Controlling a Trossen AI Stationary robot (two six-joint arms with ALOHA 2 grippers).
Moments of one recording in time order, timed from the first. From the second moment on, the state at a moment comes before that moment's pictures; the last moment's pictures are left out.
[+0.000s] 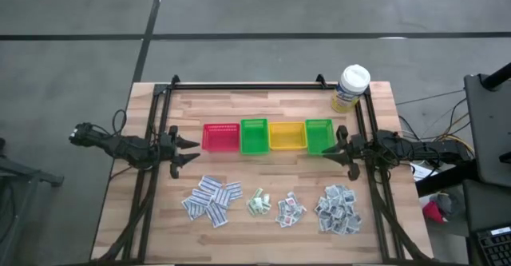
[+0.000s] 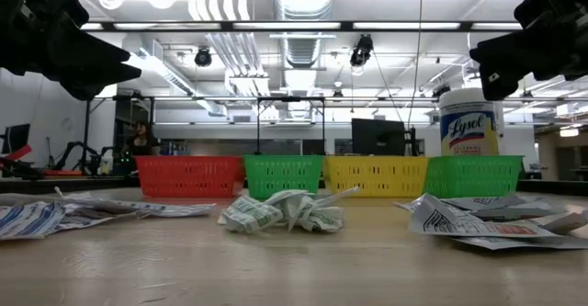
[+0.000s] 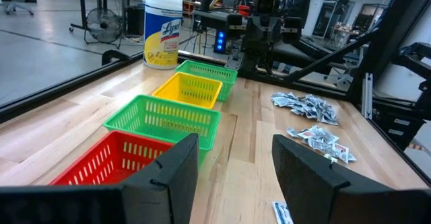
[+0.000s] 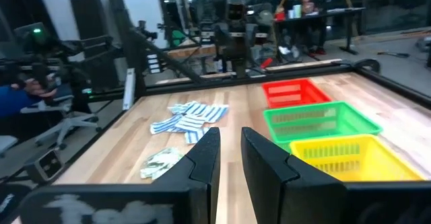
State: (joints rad) left arm -0.34 0.07 0.08 -0.17 -0.49 -0.24; right arm 0.00 0.07 0.01 0.06 -0.11 0.18
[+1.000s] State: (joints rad) left arm -0.34 0.07 0.08 -0.17 -0.49 -0.24; right arm 0.09 0.58 0.40 -0.56 -0.29 0.49
